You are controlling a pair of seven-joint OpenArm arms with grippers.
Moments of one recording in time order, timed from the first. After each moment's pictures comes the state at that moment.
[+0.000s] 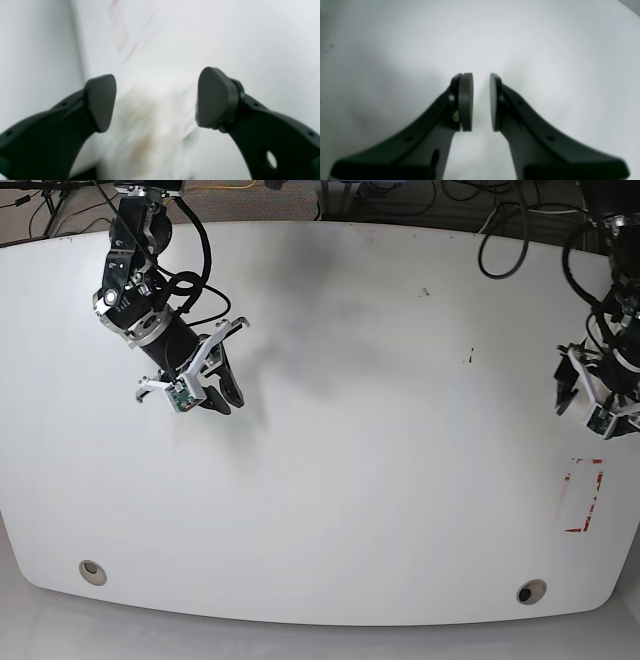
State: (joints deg) left arm 9.2 -27.5 -24.8 107.2 -8.5 -37.8 42.4; right arm -11.7 8.8 12.8 109.2 15.1 40.2 -36.0
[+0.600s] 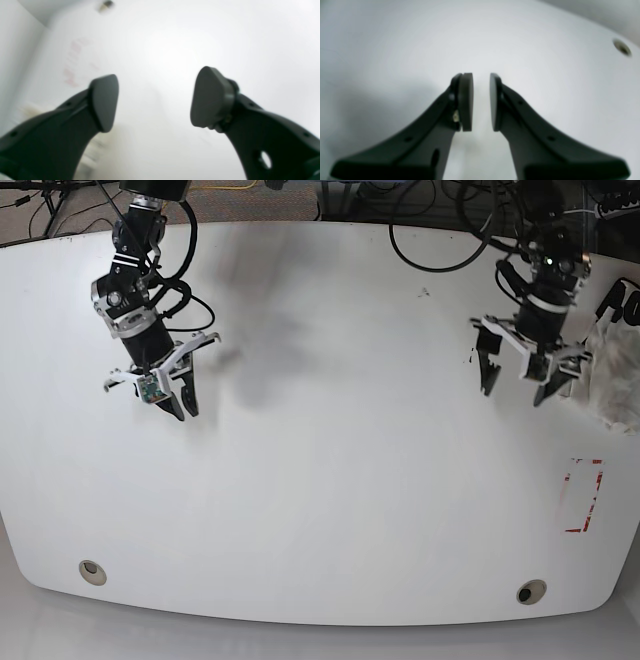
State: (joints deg) left arm 19.9 -1.5 -24.7 110.2 5.2 -32.7 17.6; right arm -12.0 5.8 22.0 96.2 -3.2 39.7 -10.0
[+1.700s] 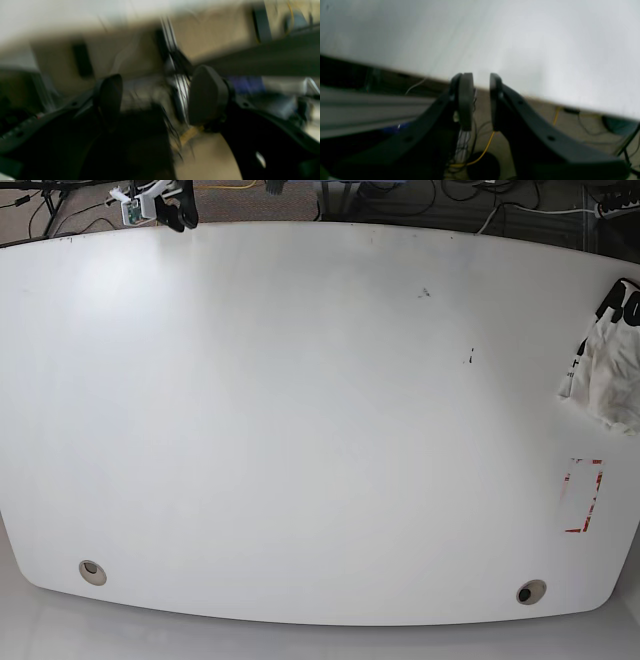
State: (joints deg) left arm 70.0 4.5 -18.7 112.7 4.8 -32.5 8.0; right arm -60.1 4.4 27.0 108.0 16.4 39.5 -9.4
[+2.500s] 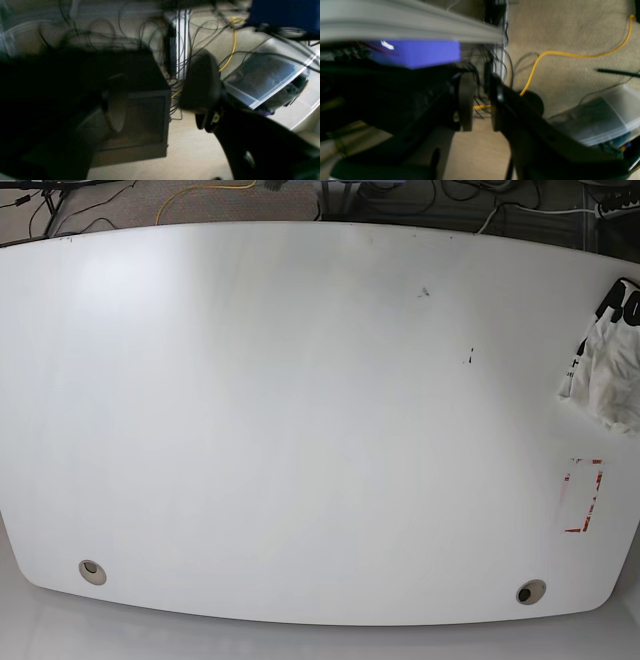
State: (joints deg) left arm 47.1 -3.6 -22.3 63.6 4.9 -32.4 4.3; right arm -51.2 5.3 15.7 70.3 8.8 39.0 -4.7
